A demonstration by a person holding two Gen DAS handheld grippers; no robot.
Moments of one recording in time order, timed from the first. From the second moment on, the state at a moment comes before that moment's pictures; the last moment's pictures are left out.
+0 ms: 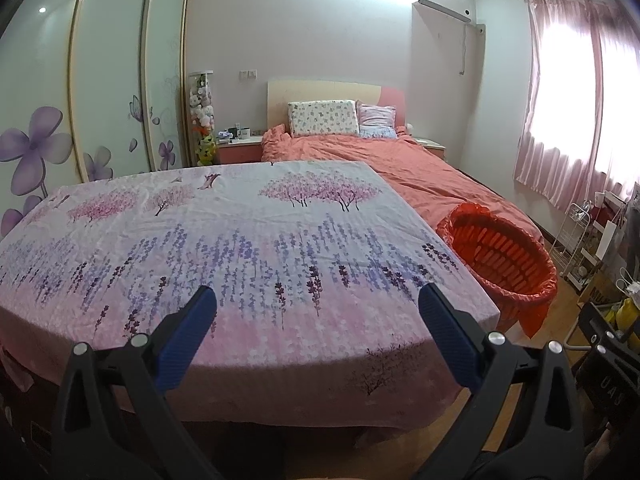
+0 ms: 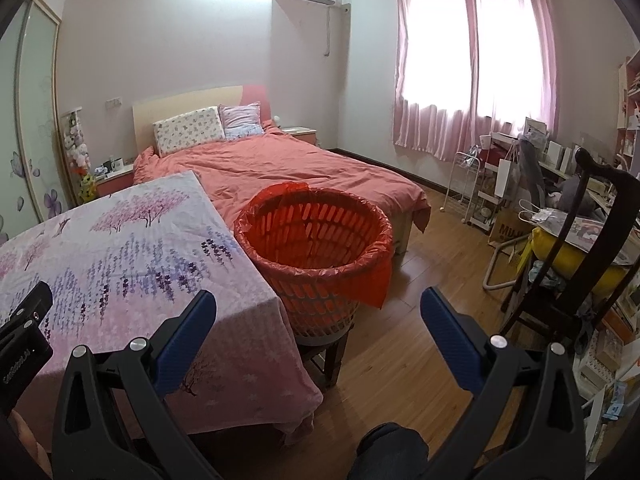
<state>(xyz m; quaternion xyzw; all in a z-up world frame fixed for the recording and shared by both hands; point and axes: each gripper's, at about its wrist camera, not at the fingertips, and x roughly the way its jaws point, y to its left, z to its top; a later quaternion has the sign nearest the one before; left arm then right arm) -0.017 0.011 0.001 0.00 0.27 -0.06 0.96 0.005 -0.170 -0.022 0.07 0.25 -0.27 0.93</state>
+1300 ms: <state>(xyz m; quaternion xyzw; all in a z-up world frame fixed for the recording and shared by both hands) -0.027 -0.002 0.008 0.00 0.26 -0.07 0.96 -0.001 -0.175 -0.018 0.07 0.25 -0.27 0.93</state>
